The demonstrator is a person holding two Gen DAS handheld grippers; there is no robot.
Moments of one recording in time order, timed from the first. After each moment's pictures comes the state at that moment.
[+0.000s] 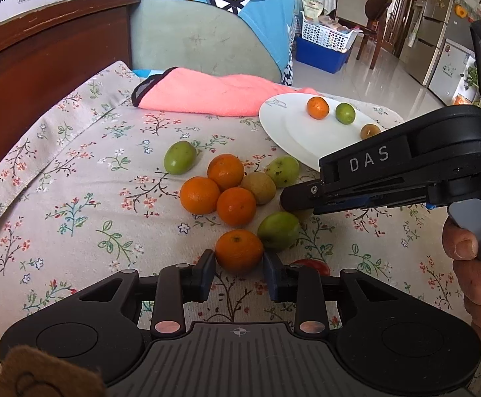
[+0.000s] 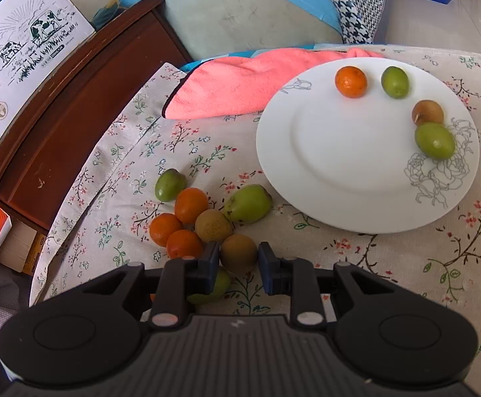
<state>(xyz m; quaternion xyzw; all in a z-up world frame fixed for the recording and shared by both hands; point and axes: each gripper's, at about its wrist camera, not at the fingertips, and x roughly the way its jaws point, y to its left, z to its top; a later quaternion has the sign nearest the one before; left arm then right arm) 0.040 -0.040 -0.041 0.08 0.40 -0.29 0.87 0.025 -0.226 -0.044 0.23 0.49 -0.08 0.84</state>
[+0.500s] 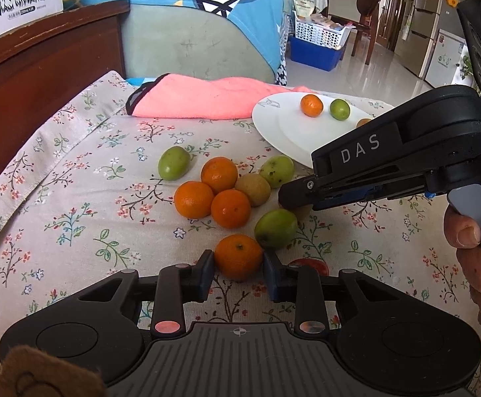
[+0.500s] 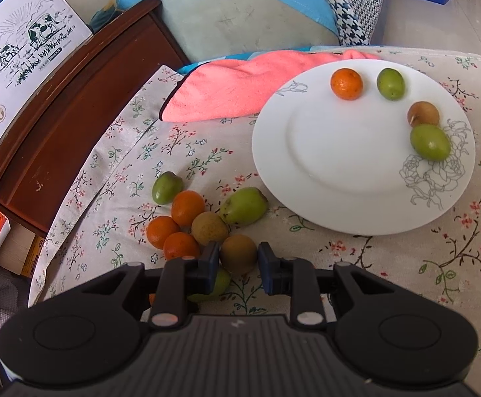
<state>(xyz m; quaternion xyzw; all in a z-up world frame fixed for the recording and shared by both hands) 0.036 -0.044 -0.040 0.10 0.39 -0.29 0.87 0.024 -0.228 -0.043 0.23 0.48 -0.08 0.84</state>
